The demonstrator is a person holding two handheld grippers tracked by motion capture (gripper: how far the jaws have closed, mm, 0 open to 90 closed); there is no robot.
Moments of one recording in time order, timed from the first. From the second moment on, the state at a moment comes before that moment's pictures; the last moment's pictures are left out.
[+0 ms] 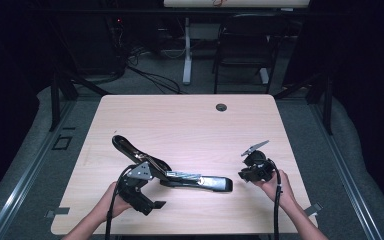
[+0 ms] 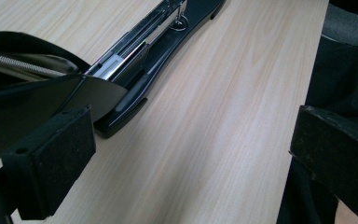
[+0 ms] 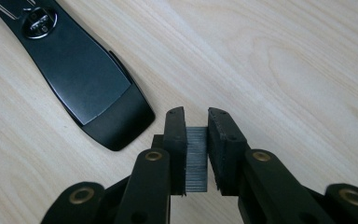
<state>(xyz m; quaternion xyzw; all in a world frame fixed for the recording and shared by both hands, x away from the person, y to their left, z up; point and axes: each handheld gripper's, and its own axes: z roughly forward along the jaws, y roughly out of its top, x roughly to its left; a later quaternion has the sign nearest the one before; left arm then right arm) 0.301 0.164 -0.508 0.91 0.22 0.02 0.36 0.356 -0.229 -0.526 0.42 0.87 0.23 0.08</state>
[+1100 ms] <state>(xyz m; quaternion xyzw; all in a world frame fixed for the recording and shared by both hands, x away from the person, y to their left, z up) 0.299 0.171 -0.508 0.91 0.22 0.02 0.36 0.356 -0.201 -0.520 0.36 0.89 0.28 0.11</state>
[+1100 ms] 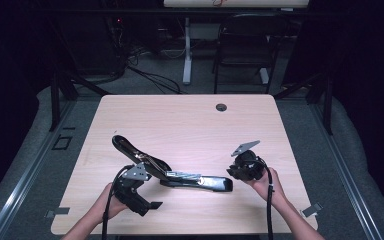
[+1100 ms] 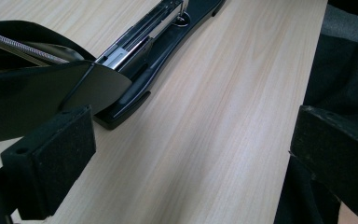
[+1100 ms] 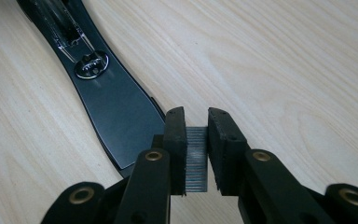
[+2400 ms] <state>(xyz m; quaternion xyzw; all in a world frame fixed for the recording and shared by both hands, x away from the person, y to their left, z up) 0.299 0.169 -0.507 0.91 0.20 0.04 0.36 0.357 -0.162 -0.506 0.30 0.90 0.30 0.11</state>
